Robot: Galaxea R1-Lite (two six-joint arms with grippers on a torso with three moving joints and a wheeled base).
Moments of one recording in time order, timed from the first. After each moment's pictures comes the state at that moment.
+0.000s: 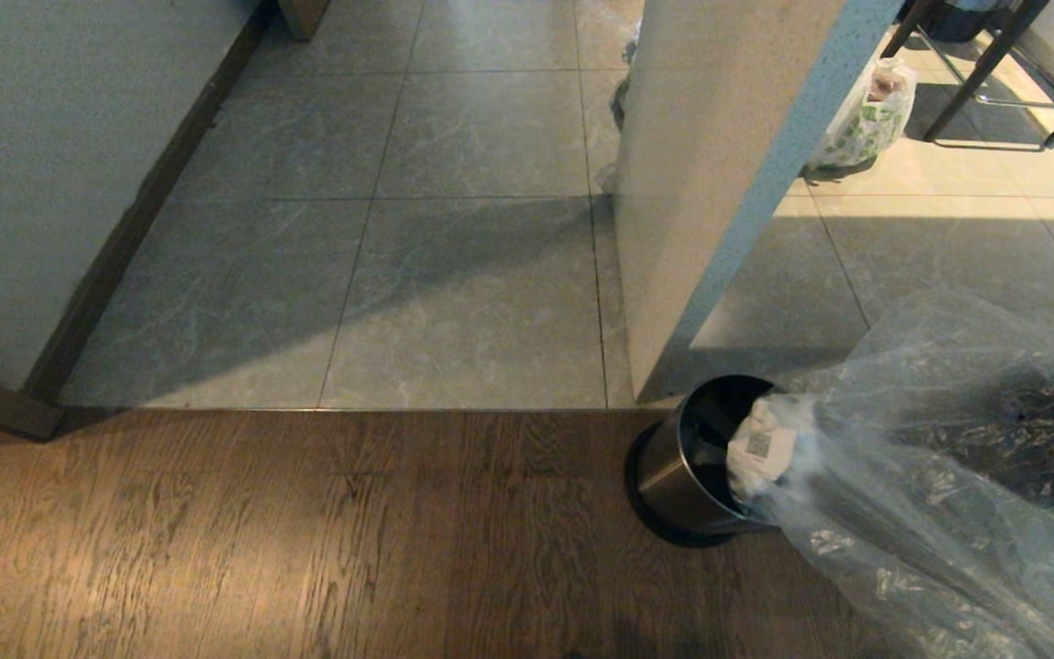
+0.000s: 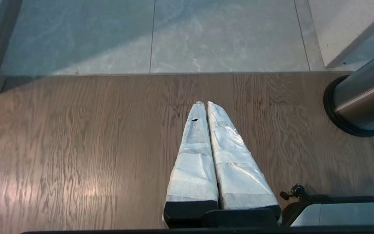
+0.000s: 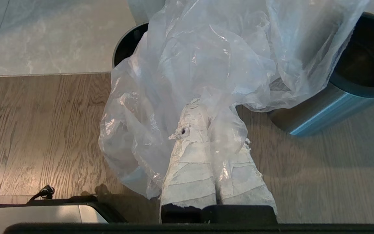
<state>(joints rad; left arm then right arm) 0.00 0.00 0.00 0.01 0.00 0.00 -0.01 0.00 0.00 -0.01 -0.01 0.02</state>
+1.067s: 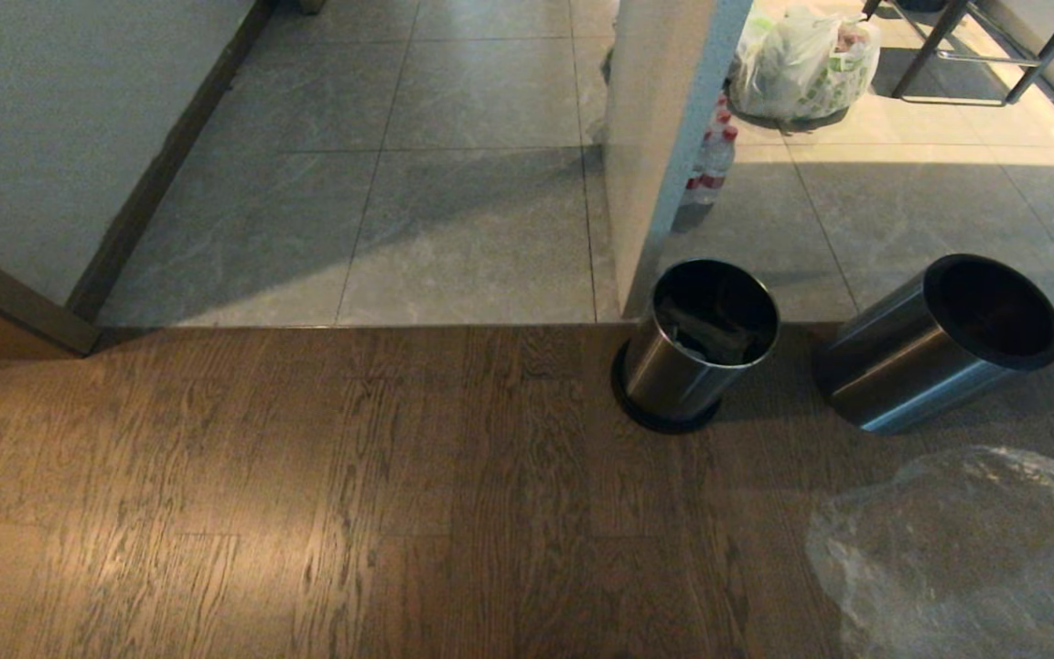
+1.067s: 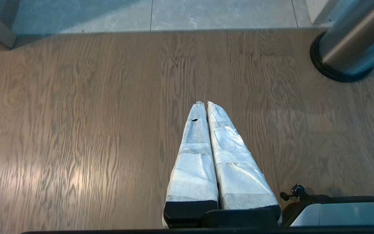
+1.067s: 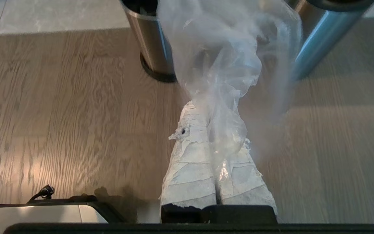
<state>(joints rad) 0.00 0.00 0.00 0.01 0.00 0.00 -0.01 0.00 0.00 -0.01 -0.01 0.02</state>
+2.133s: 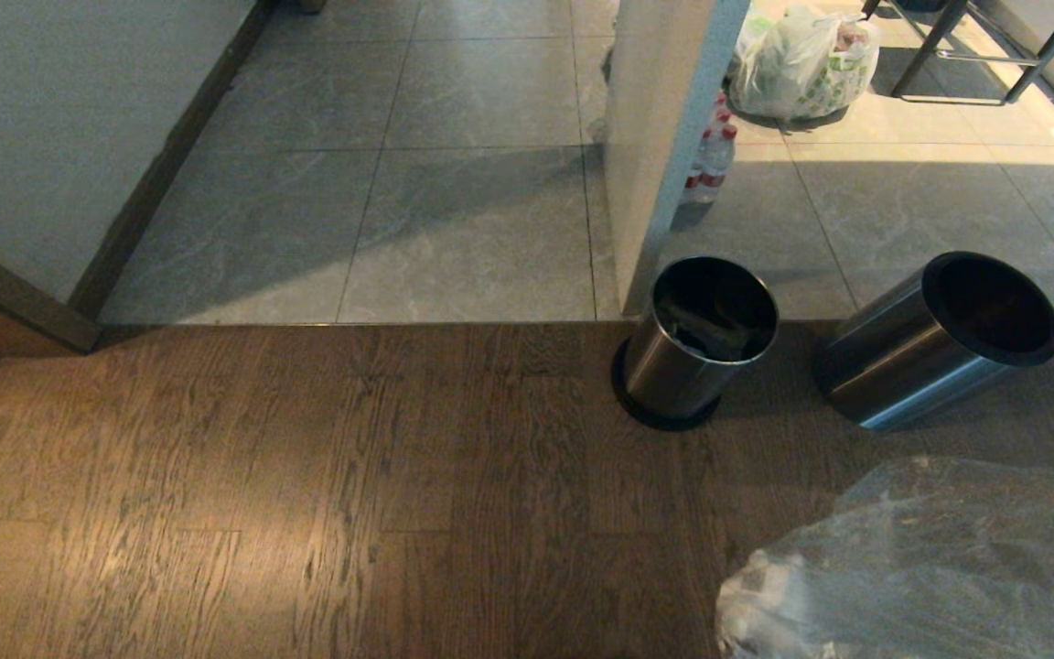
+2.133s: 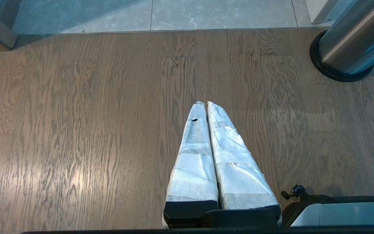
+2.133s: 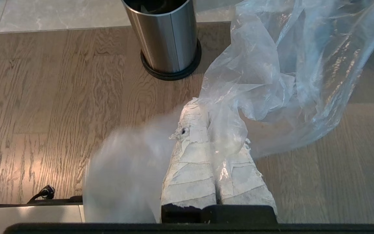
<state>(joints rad) 0.00 0.00 0.00 0.01 0.00 0.00 -0.01 0.00 0.00 -0.01 -0.01 0.02</state>
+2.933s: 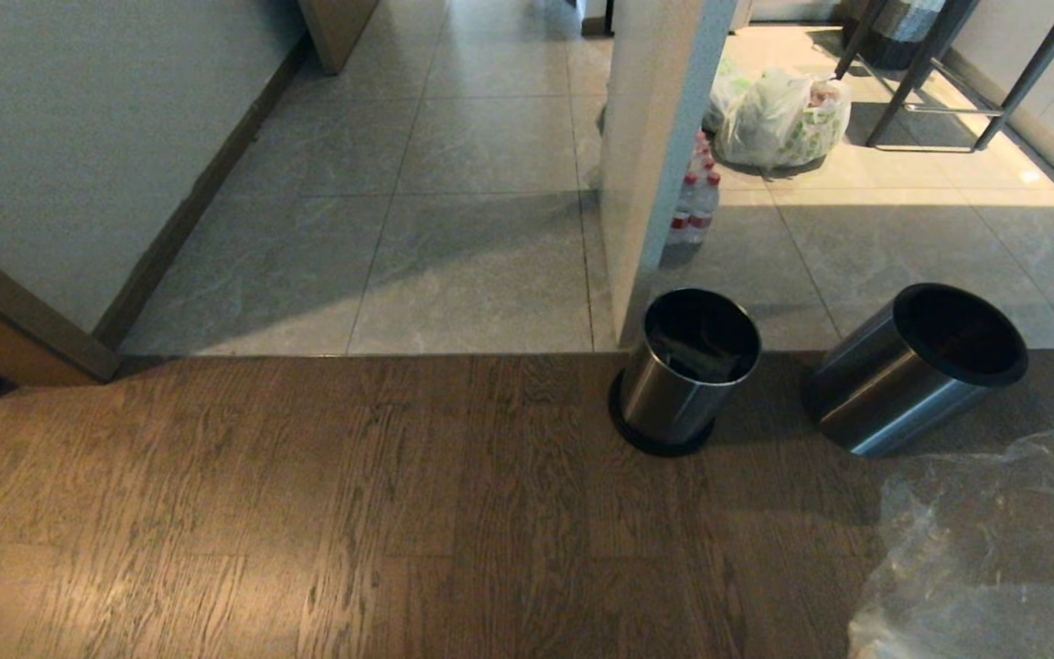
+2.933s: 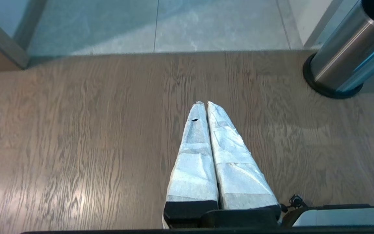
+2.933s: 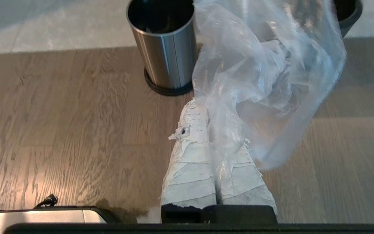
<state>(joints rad) 0.00 0.00 0.00 0.00 0.00 0.00 -0.01 0.00 0.00 -0.01 -0.01 0.02</state>
